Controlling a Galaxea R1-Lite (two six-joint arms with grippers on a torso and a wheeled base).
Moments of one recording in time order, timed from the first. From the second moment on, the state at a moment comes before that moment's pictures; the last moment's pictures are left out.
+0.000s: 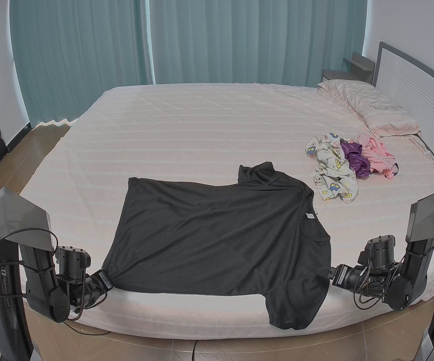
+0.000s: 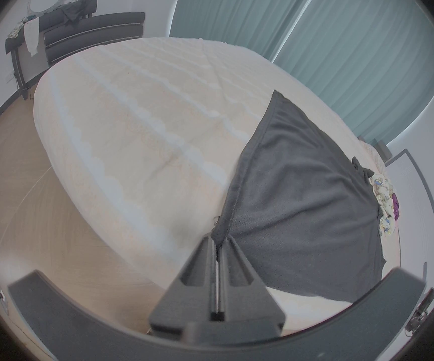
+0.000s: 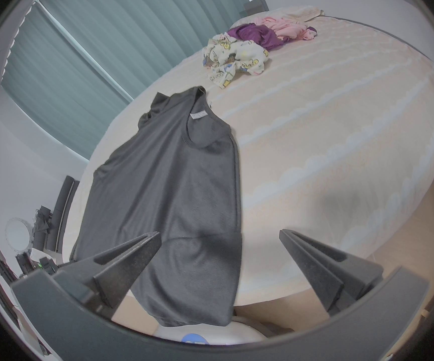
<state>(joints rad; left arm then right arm) -0.07 2.32 -0.26 -1.27 0.09 -0.68 0.20 2.26 -0.28 -1.26 0.05 0.59</state>
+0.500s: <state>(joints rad) -0.06 2.33 -0.29 -1.30 0.02 -0.76 0.16 2.37 -0.40 -1.26 0.08 0.57</state>
